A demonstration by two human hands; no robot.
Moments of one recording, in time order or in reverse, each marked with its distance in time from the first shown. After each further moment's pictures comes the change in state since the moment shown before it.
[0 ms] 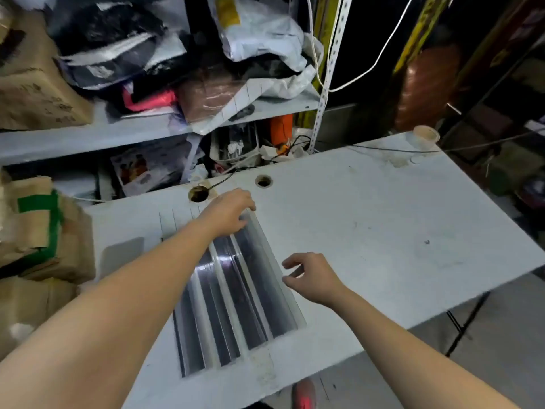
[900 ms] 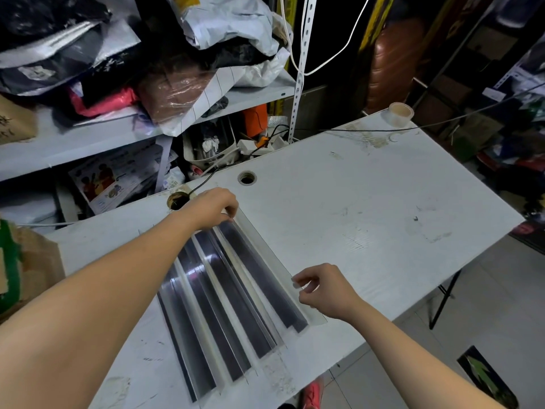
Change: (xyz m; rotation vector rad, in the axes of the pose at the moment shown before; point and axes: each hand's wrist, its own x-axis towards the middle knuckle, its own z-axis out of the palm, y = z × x) left_hand 0.034 -0.042 -0.008 0.009 -0.138 0.136; right_hand -0.019 0.019 0.016 0.106 0.057 0.183
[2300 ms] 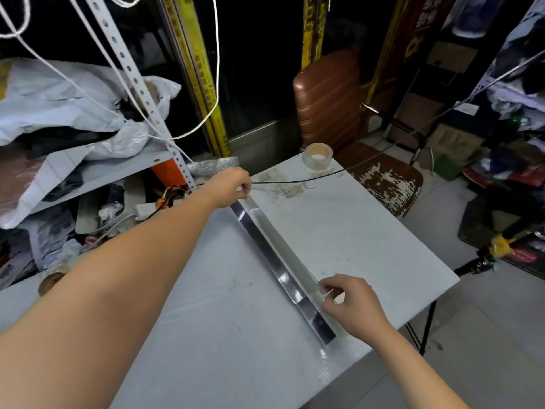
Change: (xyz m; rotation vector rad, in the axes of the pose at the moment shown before) left_hand 0.379 0.249 -0.067 0.132 0.144 0.032; right_hand 0.058 0.242 -0.327 -0.033 0.243 -0.043
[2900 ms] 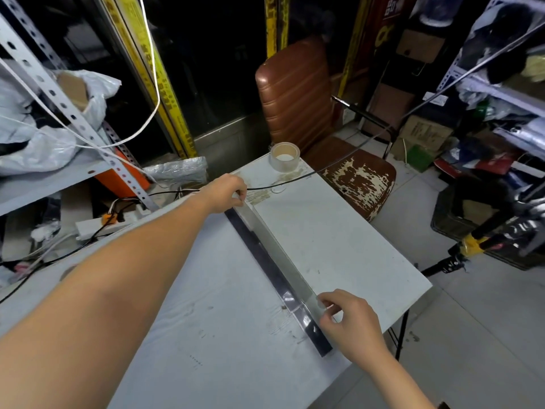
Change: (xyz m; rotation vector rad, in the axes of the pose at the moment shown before) left_hand 0.105 0.028 0.059 -0.094 -0.102 0.018; right_hand 0.013 0.064 -0.019 -0.004 0.100 0.130
